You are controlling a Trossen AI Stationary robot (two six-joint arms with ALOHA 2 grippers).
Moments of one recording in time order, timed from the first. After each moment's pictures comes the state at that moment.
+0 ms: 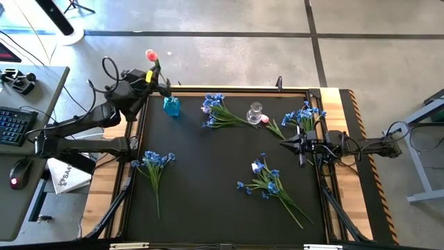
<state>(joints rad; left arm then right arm) 0.38 0.82 0.83 0.00 -0.85 0.03 0.07 0.01 0.01 0.04 0.13 0.10</state>
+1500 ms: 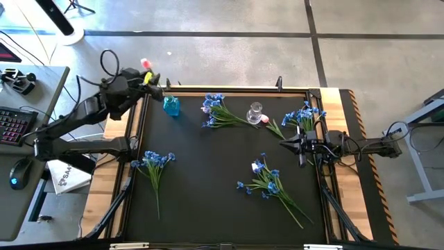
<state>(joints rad) 0.38 0.78 1.02 -0.47 -0.67 -0.21 0.07 0.01 0.01 0.04 0.13 0.10</state>
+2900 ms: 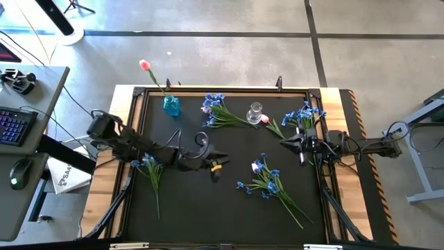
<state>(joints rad) -0.24 1.73 0.76 0.61 -0.51 -0.43 0.07 0.01 0.01 0.06 0.13 0.35</state>
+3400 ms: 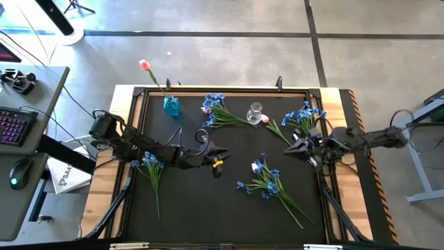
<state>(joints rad) -0.23 1.74 0.76 0.63 -0.54 -0.39 0.20 0.26 0.22 0.05 -0.03 0.47</state>
